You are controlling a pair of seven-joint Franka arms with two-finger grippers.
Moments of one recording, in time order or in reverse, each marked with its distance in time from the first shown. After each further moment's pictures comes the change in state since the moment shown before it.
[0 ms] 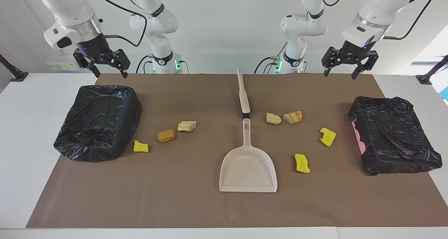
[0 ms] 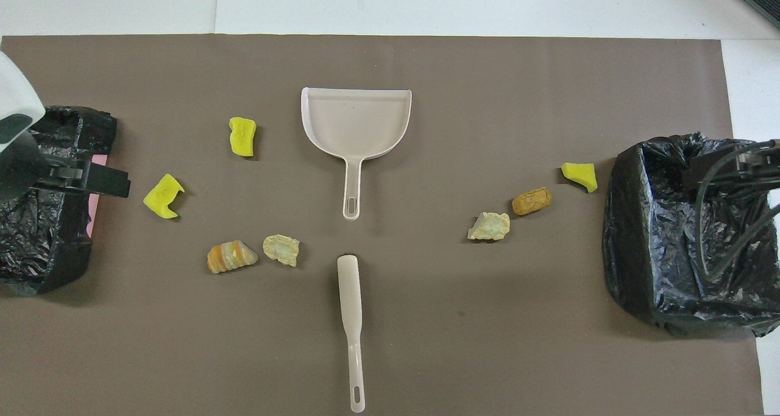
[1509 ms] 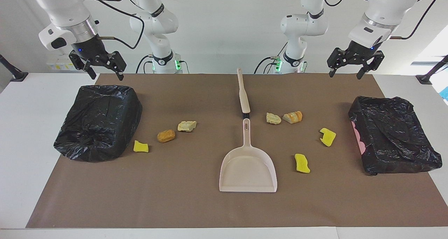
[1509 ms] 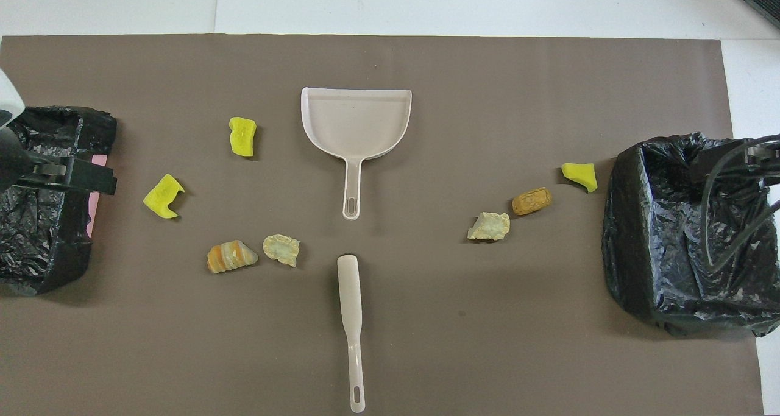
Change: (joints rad) left arm 0.005 0.001 0.047 0.002 0.002 0.002 0.001; right arm -0.011 0.005 -0.007 0.000 -0.003 0.051 0.000
